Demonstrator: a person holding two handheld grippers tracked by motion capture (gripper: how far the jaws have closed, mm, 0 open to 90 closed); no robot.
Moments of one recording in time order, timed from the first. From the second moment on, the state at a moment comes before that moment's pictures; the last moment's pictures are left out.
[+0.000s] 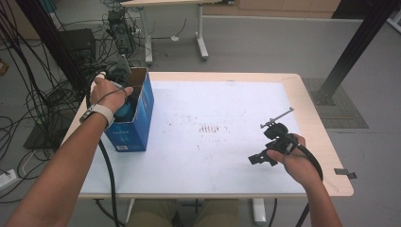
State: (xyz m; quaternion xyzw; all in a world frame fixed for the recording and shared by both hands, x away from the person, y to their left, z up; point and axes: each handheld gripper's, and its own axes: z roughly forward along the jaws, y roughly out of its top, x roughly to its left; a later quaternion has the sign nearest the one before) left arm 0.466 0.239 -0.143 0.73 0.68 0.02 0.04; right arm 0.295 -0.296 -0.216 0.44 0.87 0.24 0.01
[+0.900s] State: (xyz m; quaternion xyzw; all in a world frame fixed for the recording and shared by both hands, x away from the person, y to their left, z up) left arm 0.465 0.240 -0.144 0.73 0.68 0.02 0.04; right arm 0.293 -0.299 -0.216 0.44 0.87 0.24 0.01
